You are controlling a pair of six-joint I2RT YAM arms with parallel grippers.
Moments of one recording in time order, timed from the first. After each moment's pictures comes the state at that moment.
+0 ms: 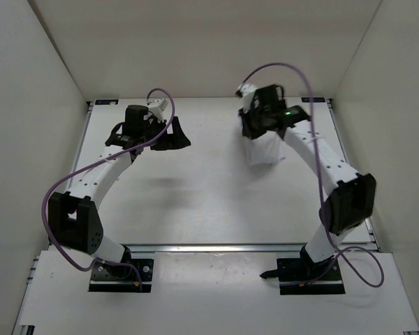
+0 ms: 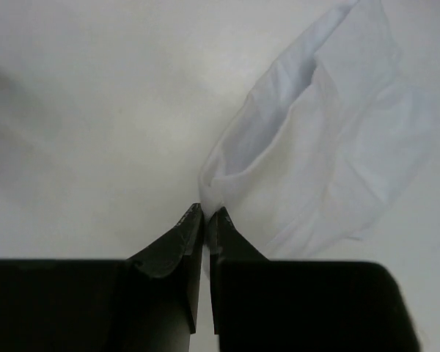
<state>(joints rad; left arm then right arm) -0.26 1.49 1.21 -0.34 0.42 -0.33 0.39 1.64 1.68 -0.72 -0.16 -0.14</state>
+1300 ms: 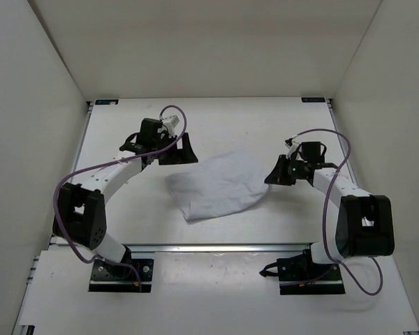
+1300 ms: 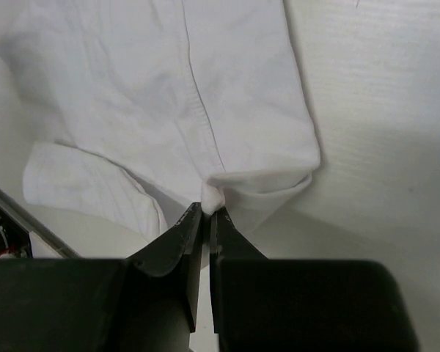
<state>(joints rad) -0.33 1.52 1.09 -0.31 0.38 -0.37 0.02 1.42 0.74 -0.29 -0.61 0.24</state>
